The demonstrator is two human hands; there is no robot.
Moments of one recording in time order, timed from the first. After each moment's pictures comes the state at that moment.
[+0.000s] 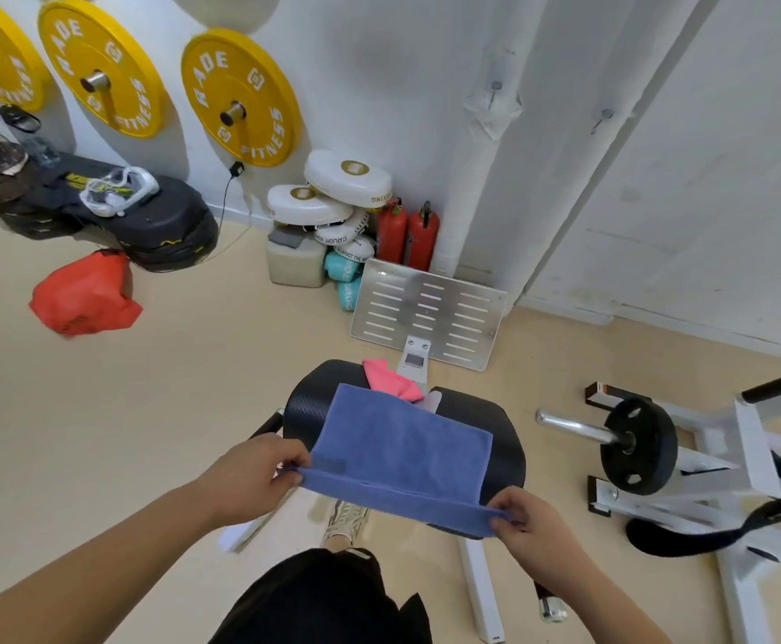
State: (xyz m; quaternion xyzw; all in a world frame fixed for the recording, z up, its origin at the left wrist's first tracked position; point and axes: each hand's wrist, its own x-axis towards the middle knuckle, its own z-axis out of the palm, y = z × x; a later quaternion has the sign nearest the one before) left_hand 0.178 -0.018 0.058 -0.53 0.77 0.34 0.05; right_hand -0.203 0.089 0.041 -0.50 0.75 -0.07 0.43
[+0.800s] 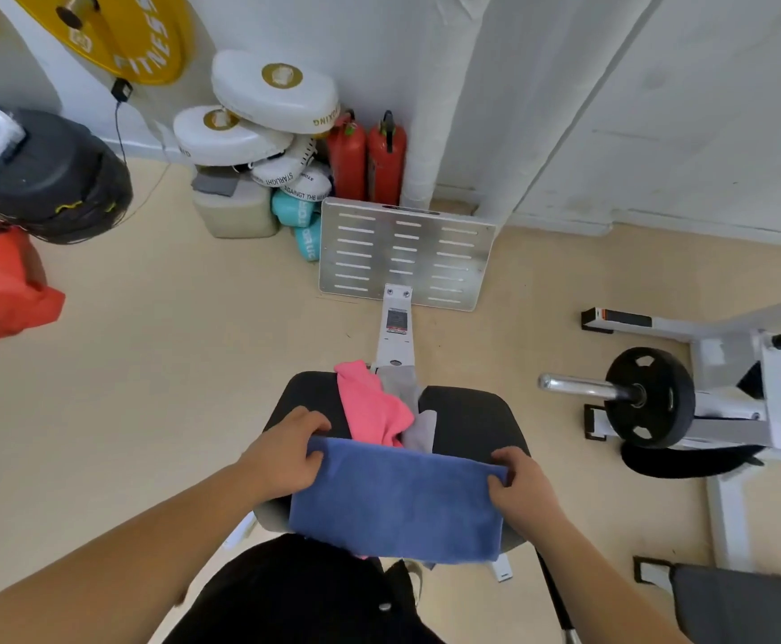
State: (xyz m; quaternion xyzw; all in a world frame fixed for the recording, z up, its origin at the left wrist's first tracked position) left_hand 0.106 -0.209 -0.058 -0.53 0.72 0.41 0.19; right_hand -0.227 -0.066 -0.050 -0.35 0.82 -0.02 0.45
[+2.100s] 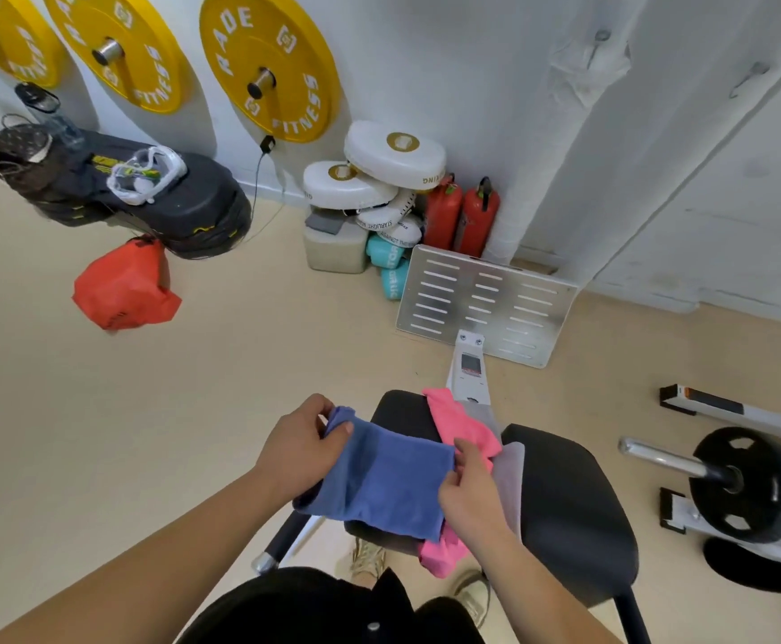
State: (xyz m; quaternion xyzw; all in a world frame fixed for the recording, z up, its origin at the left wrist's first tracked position) left_hand 0.204 -0.185 0.032 -0.71 0.58 0.40 -0.10; right_hand -0.028 -0.114 -0.021 -0.39 0.76 -0.18 0.49
